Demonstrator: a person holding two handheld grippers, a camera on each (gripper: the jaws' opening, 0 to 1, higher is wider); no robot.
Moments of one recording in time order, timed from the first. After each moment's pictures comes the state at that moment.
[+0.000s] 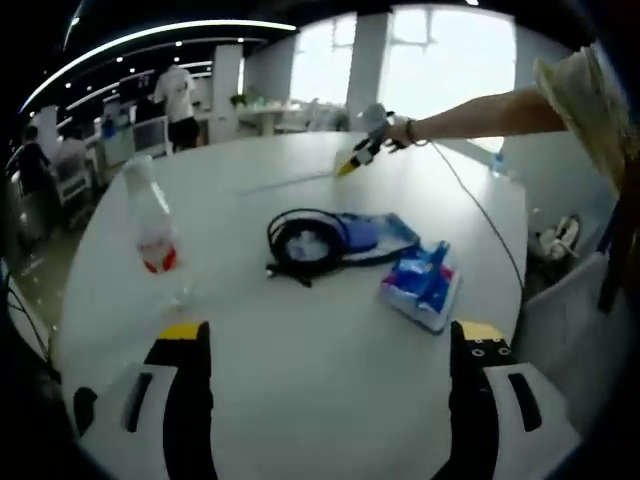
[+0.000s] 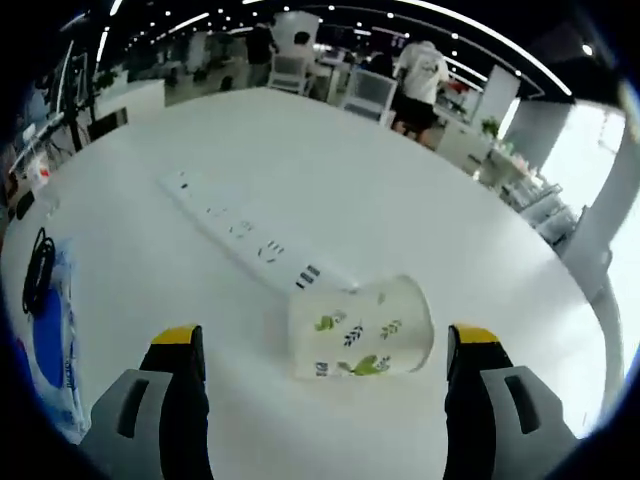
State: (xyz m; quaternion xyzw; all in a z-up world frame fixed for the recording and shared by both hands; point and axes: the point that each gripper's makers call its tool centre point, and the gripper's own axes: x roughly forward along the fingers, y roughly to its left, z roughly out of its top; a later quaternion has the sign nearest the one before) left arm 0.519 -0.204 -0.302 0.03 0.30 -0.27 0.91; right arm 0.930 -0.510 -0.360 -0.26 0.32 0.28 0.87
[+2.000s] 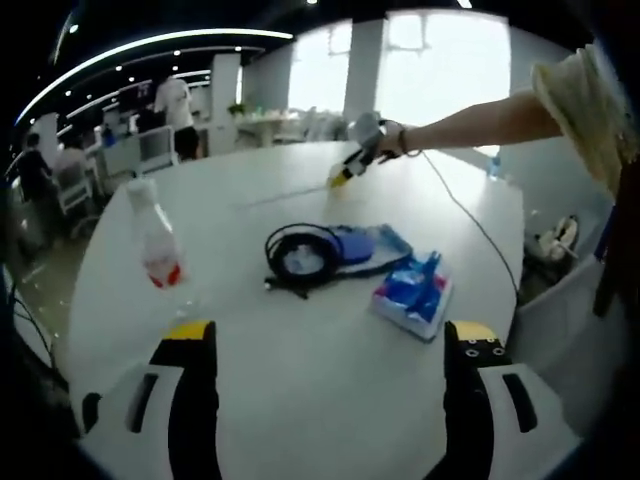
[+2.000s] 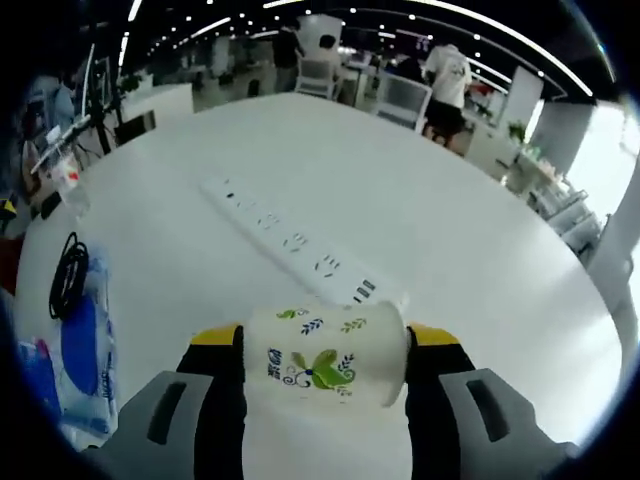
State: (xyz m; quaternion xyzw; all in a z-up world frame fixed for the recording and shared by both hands) left arm 0.512 -0.199 -0.277 0.03 0.27 -0.27 0.92; right arm 0.901 -0.470 -0.359 -0.23 0.33 0.35 0.85
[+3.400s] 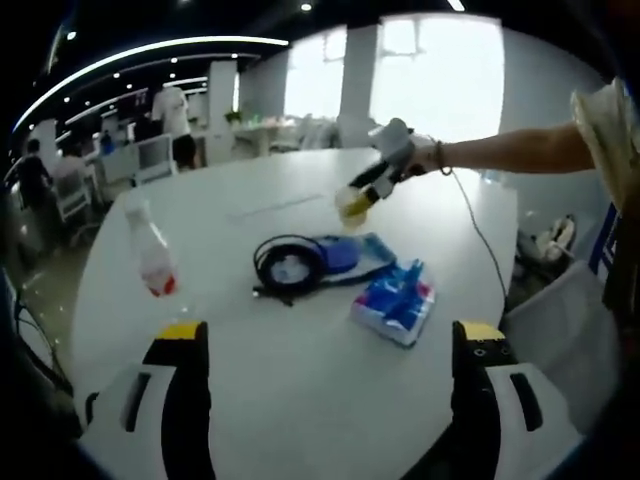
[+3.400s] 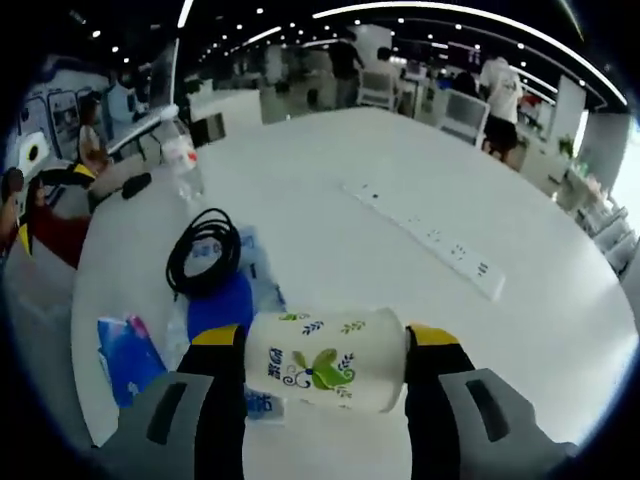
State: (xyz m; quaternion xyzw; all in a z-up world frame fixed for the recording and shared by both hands) left arm 0.498 -0.219 -0.263 0.04 0.26 -0.28 0.92; right arm 0.737 -0.417 -0.327 -0.20 0.31 0.47 0.80
